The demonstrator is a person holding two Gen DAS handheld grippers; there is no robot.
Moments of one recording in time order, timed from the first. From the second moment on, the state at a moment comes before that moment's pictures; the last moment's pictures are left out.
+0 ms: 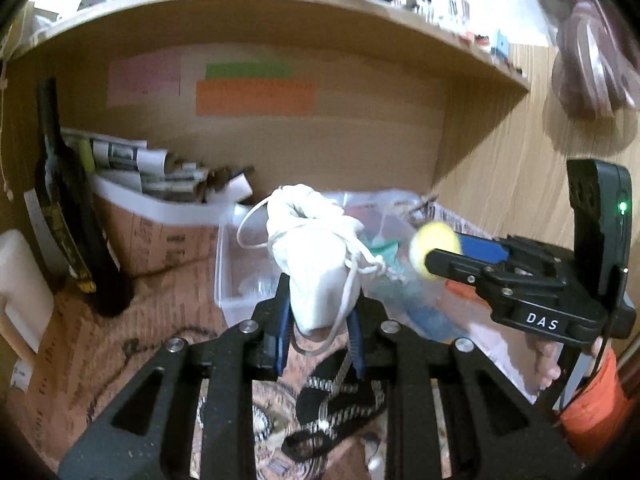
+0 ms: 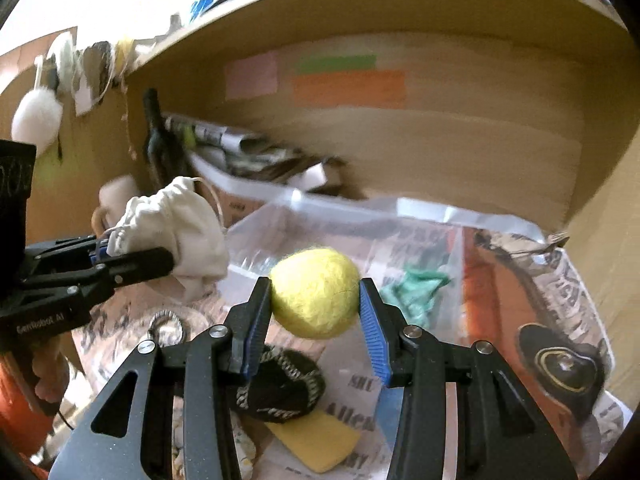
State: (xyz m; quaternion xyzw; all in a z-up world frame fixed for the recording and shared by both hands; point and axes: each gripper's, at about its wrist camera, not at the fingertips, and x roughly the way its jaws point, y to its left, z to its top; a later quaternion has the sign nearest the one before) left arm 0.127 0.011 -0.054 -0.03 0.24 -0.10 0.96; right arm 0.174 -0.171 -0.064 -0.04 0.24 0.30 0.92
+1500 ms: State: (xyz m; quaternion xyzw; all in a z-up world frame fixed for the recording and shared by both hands) left arm 0.231 -0.021 -0.083 0.00 0.31 -0.10 0.95; right arm 0.245 -0.174 -0.098 -0.07 0.28 0.22 0.93
